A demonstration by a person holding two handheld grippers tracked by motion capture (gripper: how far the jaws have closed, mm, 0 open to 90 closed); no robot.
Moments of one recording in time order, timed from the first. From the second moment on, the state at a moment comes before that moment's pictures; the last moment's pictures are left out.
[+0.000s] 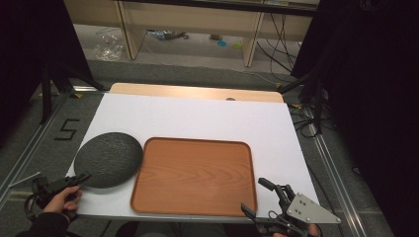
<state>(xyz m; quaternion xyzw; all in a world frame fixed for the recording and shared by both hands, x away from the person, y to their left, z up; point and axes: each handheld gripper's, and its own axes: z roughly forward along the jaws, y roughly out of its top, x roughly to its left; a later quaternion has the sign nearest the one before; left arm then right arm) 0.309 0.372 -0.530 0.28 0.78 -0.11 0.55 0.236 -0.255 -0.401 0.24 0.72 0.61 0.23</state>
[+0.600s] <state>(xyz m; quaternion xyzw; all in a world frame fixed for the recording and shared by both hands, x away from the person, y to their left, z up) 0.308 0.373 -0.526 0.26 0.78 -0.11 0.56 0.236 -0.256 -0.401 0.24 0.72 0.61 0.23</state>
